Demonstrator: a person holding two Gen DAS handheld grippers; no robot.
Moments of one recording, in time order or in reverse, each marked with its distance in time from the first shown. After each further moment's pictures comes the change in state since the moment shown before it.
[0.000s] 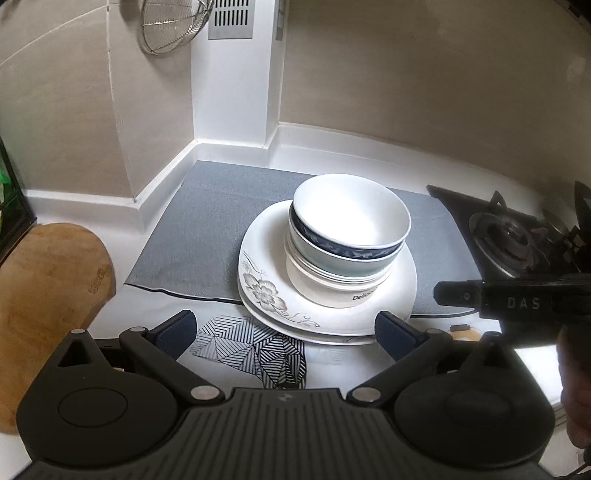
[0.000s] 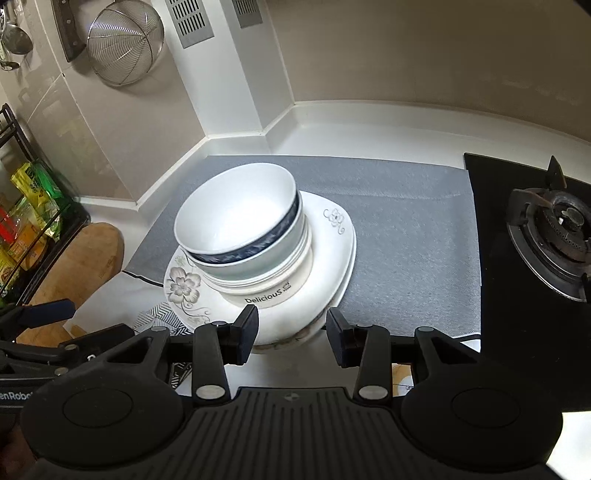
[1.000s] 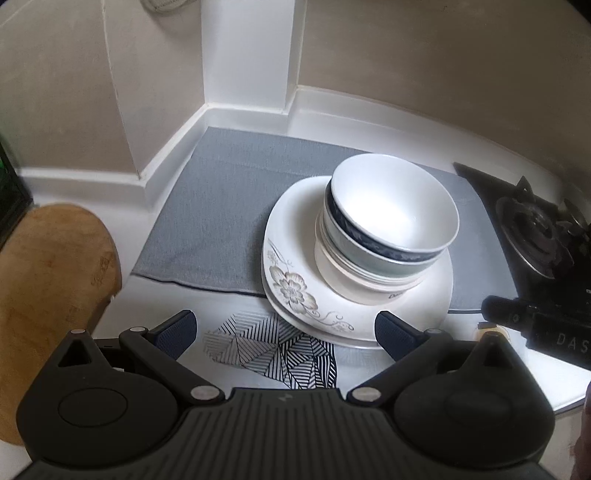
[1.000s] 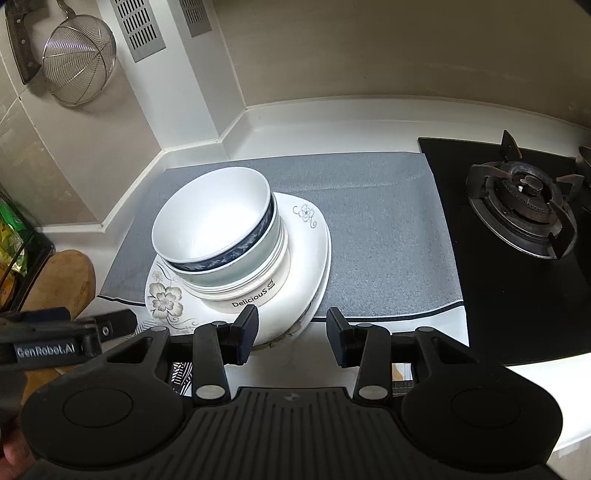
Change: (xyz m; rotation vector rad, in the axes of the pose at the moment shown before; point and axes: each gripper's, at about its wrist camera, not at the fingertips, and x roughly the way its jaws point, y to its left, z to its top) left arm 0.037 0.024 0.027 -0.039 0.152 0.017; right arm -0.004 0.016 -0.007 0.131 -0.013 -0.144
